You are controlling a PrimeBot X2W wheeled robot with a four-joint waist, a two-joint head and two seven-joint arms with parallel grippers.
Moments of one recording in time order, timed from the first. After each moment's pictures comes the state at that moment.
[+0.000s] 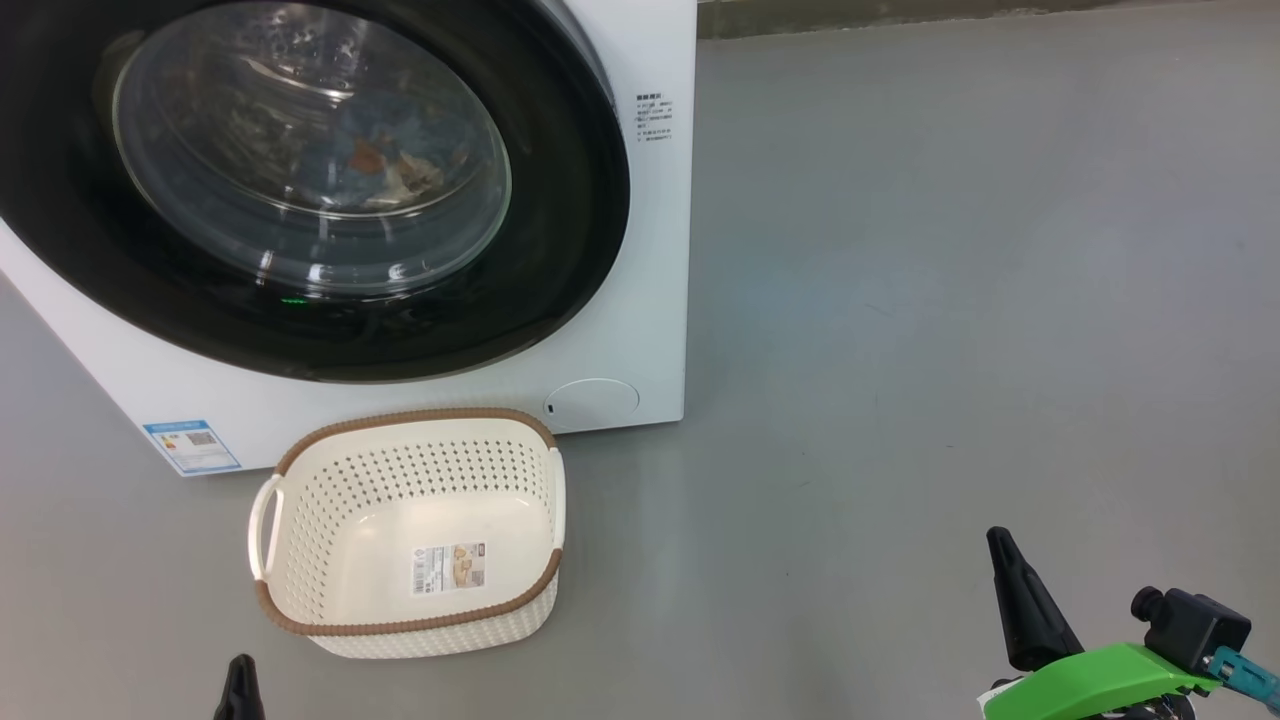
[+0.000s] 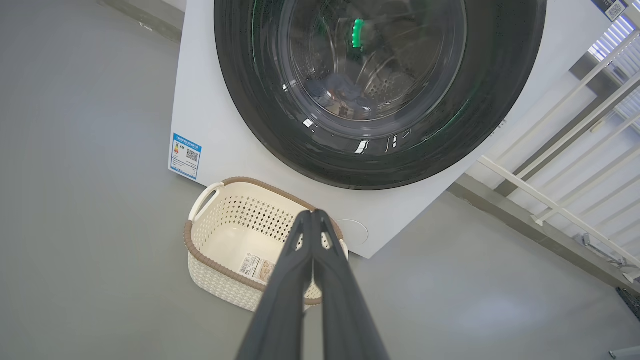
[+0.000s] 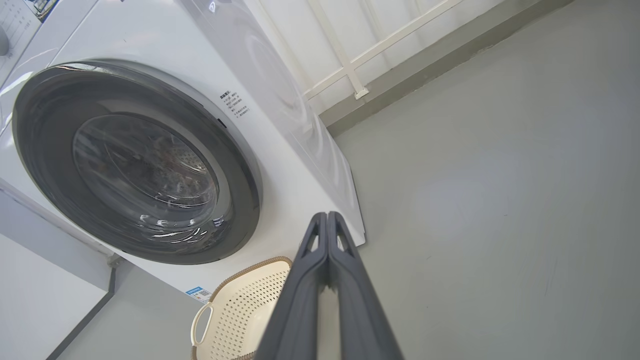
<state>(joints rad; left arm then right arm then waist) 0.15 0.02 0.04 0.12 -0.61 -0.03 -0.14 -0.03 -0.05 -0.02 0.25 0.63 0.13 -0.15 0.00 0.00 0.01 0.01</state>
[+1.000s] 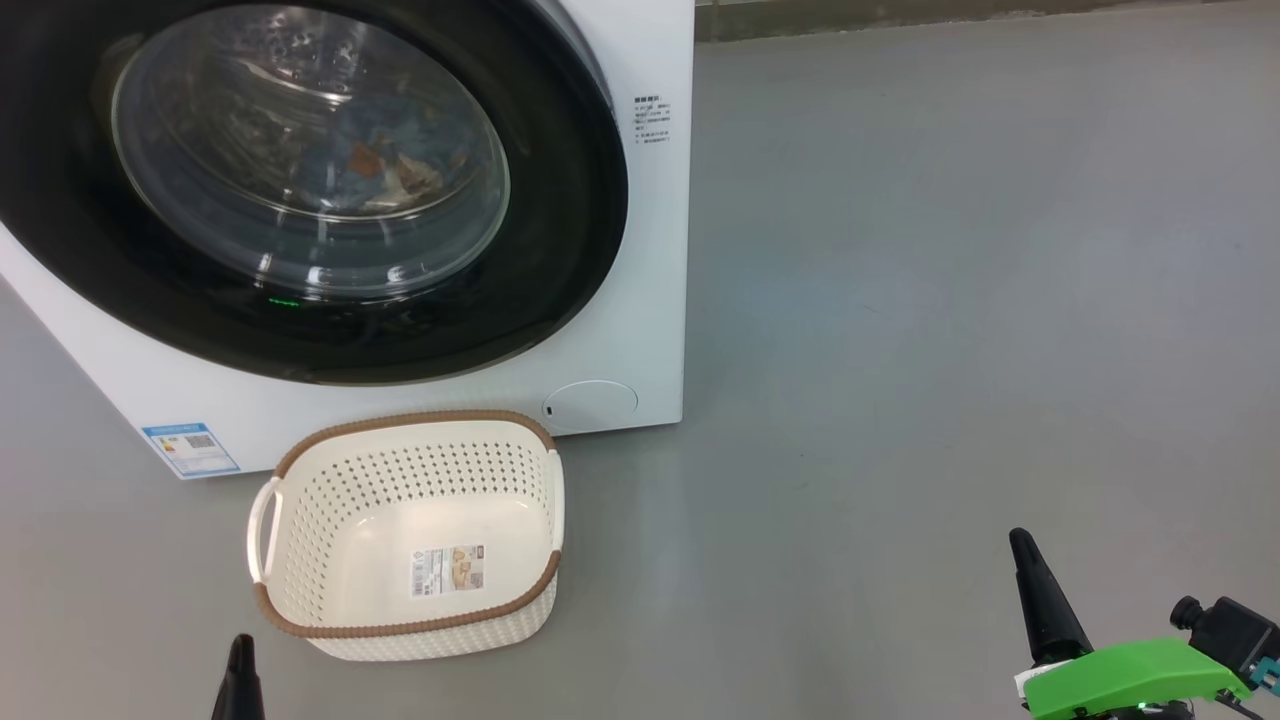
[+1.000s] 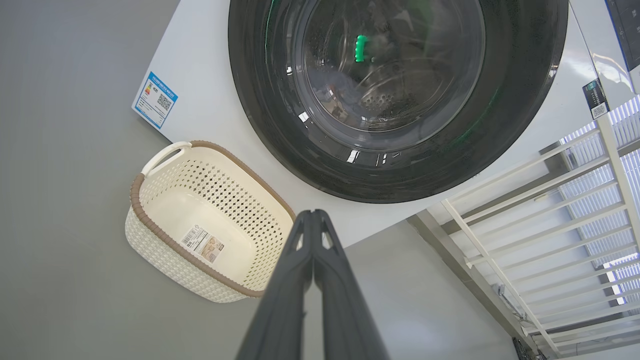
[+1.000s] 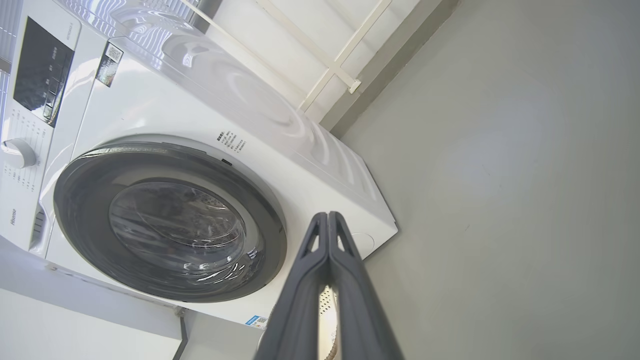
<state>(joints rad) 0.09 0.02 0.06 0.17 -0.93 -0.06 -0.06 -0.04 -0.05 -0.05 0.26 0.94 0.13 -0.07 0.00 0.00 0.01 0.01</state>
